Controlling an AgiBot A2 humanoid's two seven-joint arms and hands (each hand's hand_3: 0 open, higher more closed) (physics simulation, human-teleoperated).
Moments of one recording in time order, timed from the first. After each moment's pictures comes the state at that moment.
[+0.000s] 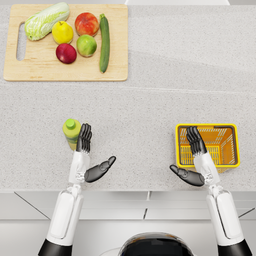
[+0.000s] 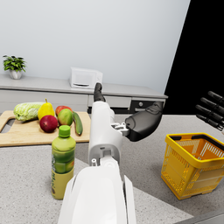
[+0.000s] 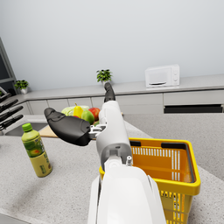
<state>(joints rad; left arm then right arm) 0.19 1.21 0.20 -1.80 1.00 0.10 0.10 0.19 -1.21 0.20 1.80 1.00 0.10 -0.10</state>
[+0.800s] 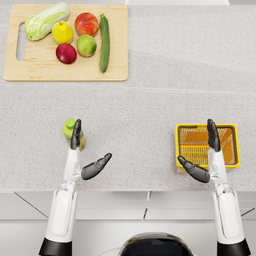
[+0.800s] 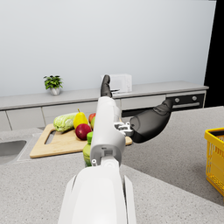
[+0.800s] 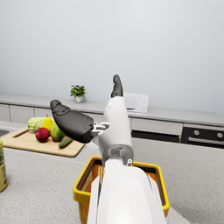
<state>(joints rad) 0.22 1.24 0.10 -1.73 1.31 0.00 0.00 0.23 -1.25 0.08 1.85 1.31 0.00 0.00</state>
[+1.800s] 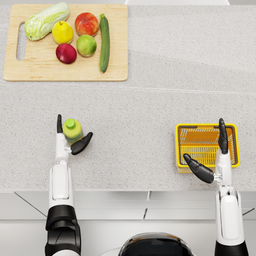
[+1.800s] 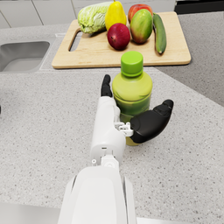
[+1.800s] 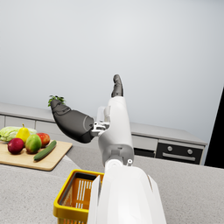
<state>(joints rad) 0.59 1.36 0.07 -0.69 1.47 0.00 0.00 0.23 -1.30 0.02 1.90 1.42 0.00 0.00</state>
